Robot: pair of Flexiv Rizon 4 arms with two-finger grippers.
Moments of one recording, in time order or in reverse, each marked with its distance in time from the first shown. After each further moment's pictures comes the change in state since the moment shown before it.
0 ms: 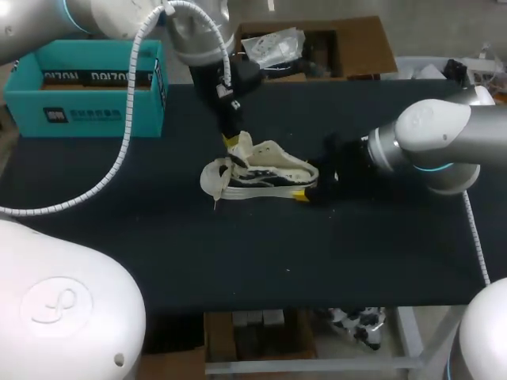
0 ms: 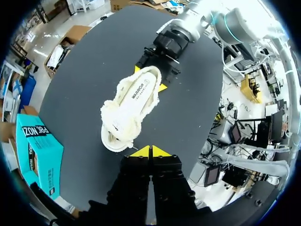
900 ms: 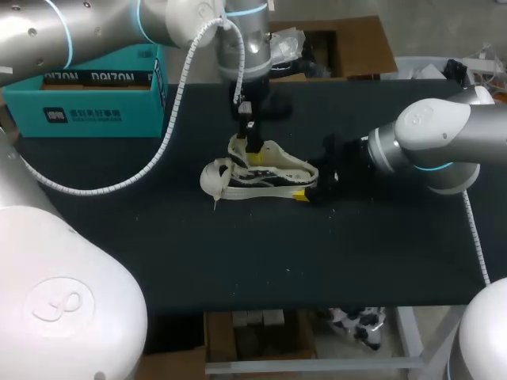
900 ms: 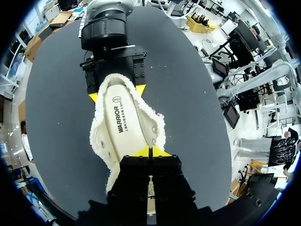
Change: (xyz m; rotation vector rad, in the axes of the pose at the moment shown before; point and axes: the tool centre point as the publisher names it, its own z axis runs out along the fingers) left arm -0.031 -0.049 0.089 -0.095 0.170 0.743; right arm 0.000 0.000 0.000 -0.001 0.000 0.000
